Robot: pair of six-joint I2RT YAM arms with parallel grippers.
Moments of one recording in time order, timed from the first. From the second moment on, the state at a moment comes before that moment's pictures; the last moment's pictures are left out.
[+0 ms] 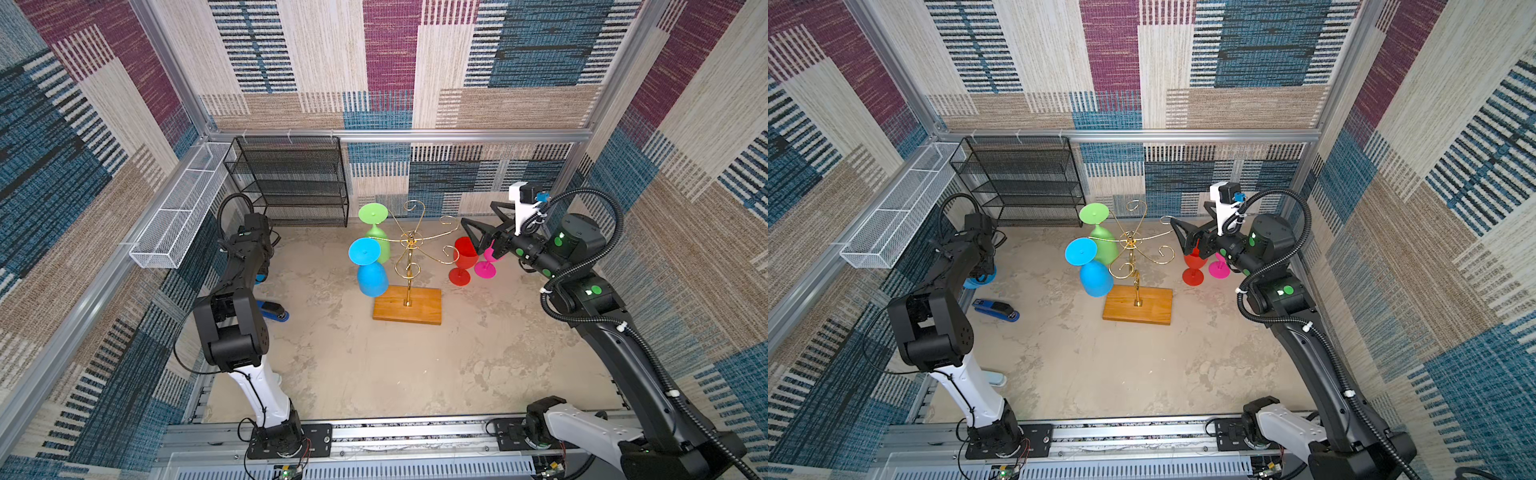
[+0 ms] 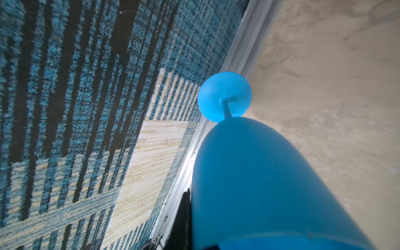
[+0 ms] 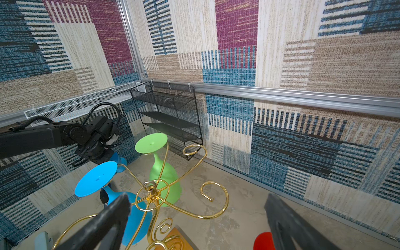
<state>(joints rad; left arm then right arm) 0.19 1.86 1.61 -0.88 -0.62 0.00 0.29 1.09 1.25 -0.15 -0.37 0.11</state>
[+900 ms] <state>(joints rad) 0.15 1.63 1.85 -1.25 0.23 -0.11 0.29 1.10 1.30 -0.16 -0.40 0.12</state>
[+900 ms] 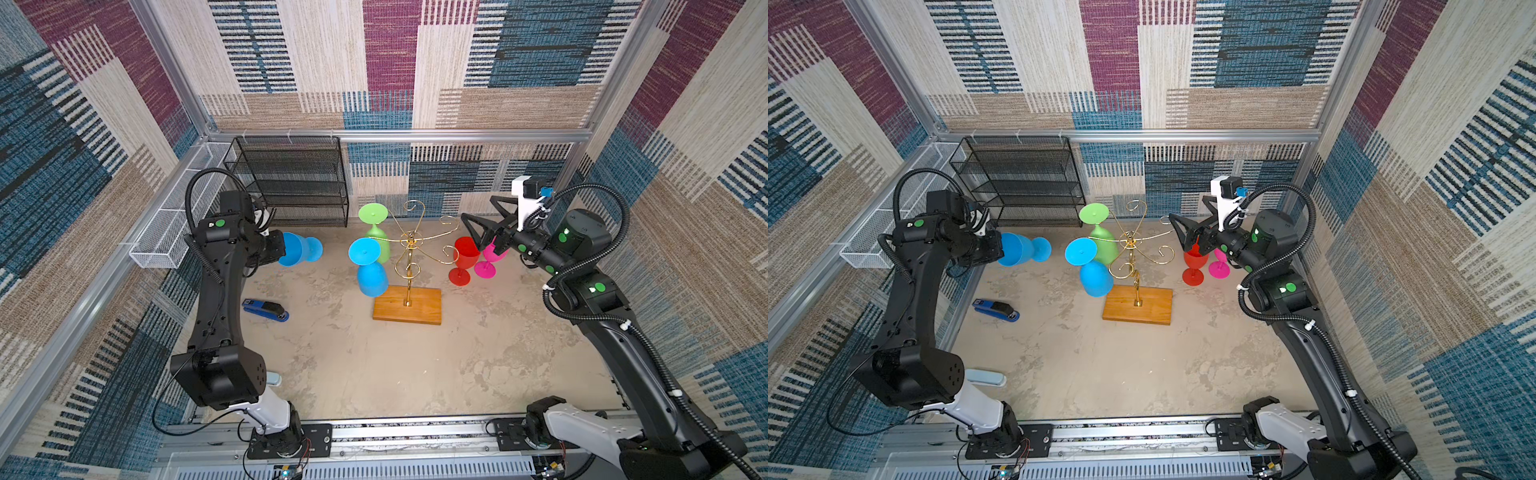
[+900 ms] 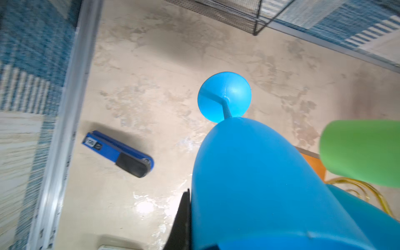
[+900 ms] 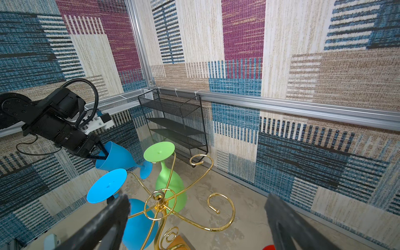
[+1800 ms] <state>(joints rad) -0.07 2.11 2.35 -1.59 -0.11 -0.02 0.29 1.12 1.35 -0.23 -0.40 0.17</state>
